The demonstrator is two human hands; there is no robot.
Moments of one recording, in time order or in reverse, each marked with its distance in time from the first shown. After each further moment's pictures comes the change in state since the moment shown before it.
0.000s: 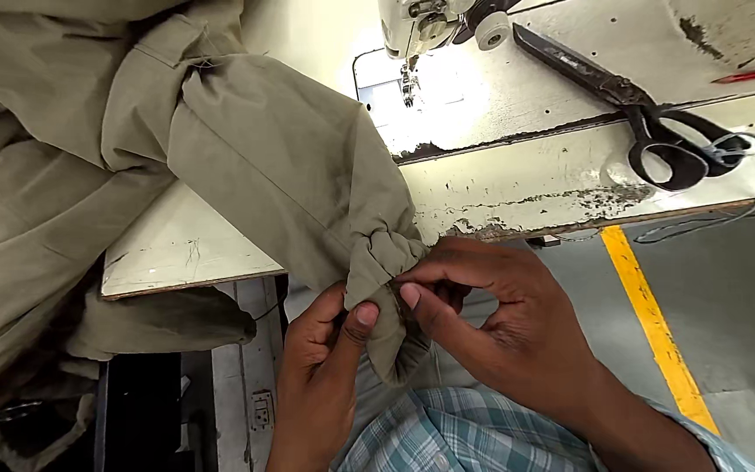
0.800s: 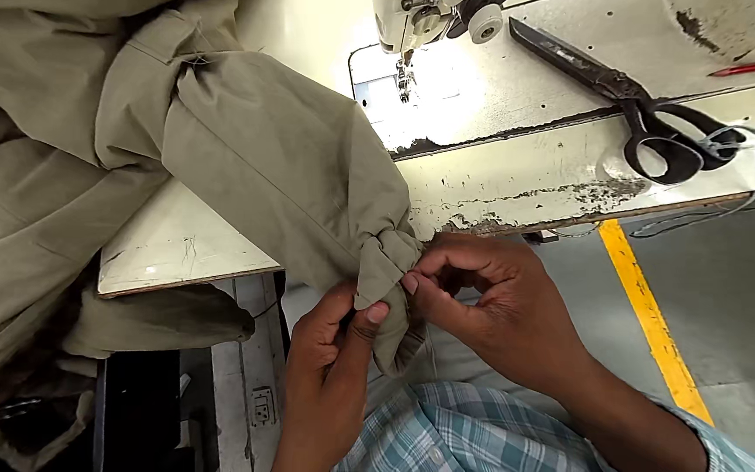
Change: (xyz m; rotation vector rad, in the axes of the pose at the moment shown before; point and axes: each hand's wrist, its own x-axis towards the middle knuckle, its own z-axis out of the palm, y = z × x) left_hand -0.001 -0.003 0.007 0.203 -0.022 0.093; right_hand -0.003 0.006 -0.002 0.130 -0.001 0.140
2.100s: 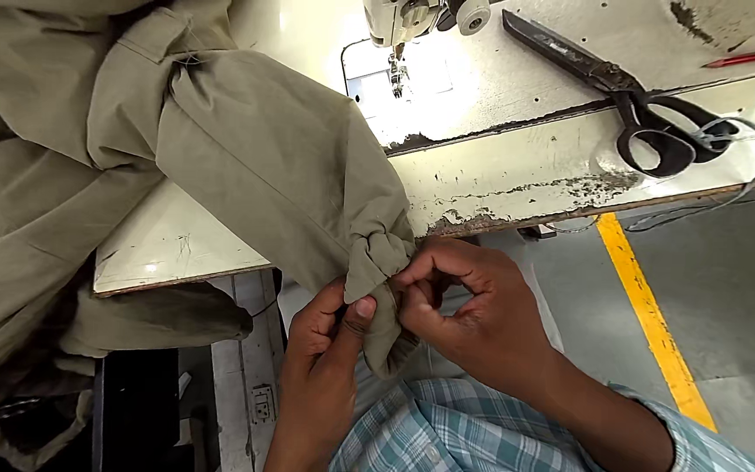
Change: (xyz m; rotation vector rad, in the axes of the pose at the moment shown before) left_hand -0.002 -0.003 0.001 -0.199 0.006 -0.176; right_hand -0.009 0.010 0.012 -0.044 0.071 -0.042
